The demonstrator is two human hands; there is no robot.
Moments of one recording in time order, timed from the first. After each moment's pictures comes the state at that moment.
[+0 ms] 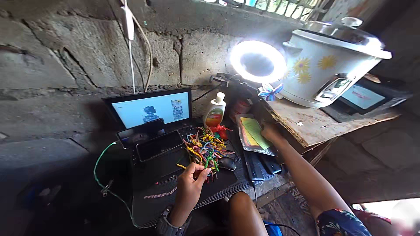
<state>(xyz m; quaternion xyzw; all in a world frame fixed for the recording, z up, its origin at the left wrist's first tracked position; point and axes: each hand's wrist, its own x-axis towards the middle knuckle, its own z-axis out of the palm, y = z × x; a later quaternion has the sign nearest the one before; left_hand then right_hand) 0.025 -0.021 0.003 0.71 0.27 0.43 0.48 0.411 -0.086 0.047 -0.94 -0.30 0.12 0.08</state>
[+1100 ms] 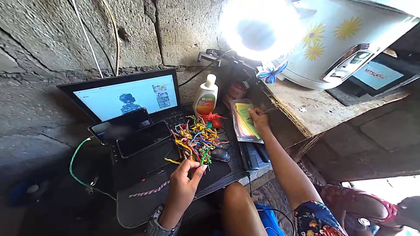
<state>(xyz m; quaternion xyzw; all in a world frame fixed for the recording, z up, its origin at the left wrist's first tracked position) 0.038 -0.028 -0.012 0.77 0.25 0.42 0.42 0.400 -0.086 -0.014 -0.71 -0.35 0.10 0.60</state>
